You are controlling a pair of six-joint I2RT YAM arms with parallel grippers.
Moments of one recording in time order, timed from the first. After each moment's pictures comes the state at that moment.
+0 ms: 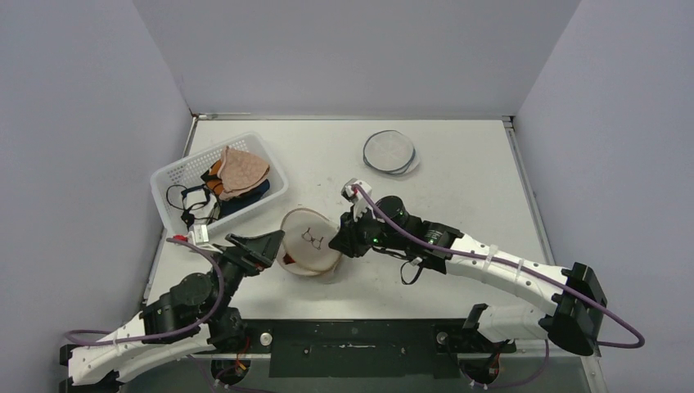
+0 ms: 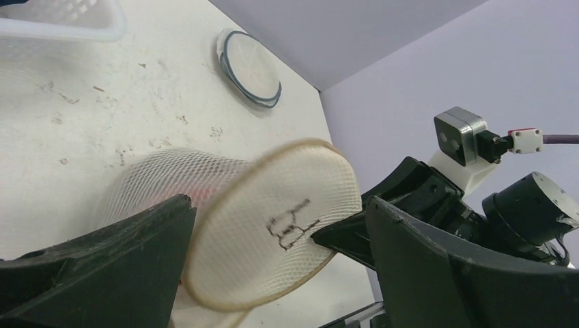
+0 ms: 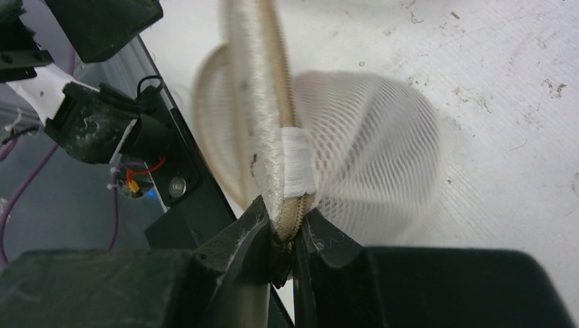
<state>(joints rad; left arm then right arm) -1.21 0.11 0.47 -0.39 -0.86 -0.98 0.99 1.23 0.93 -0.14 -0.19 0.36</state>
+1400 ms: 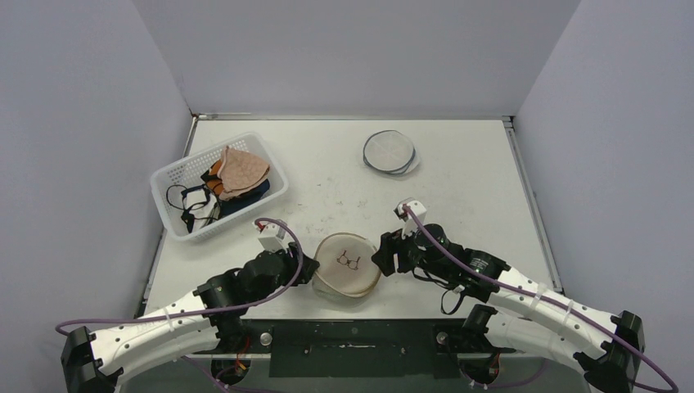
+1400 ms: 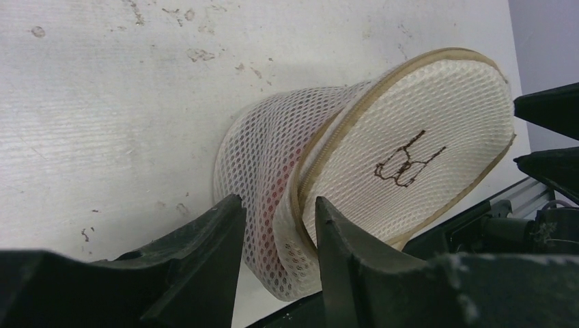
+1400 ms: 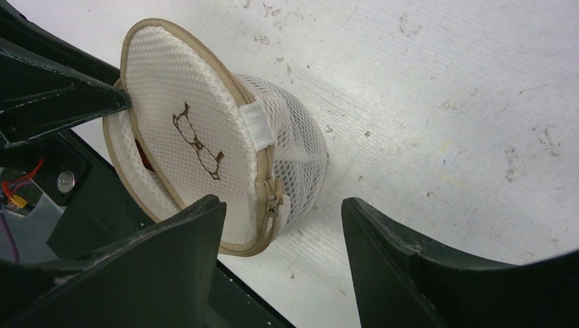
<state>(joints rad) -1.03 0.61 0.35 -0.29 -0.39 -0.91 0.94 0.83 0.64 -0.39 0.10 0.43</state>
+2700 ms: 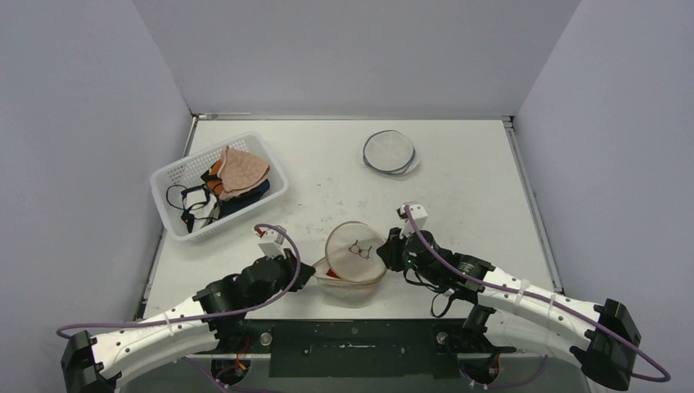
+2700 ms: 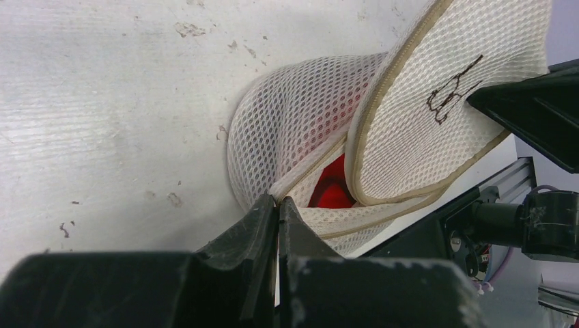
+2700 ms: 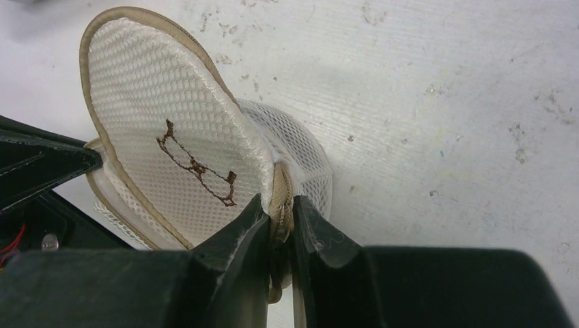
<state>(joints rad) -1.03 0.56 0.29 -0.27 -0.34 -0.93 0.98 0.90 0.55 -0.22 0.26 0.58</state>
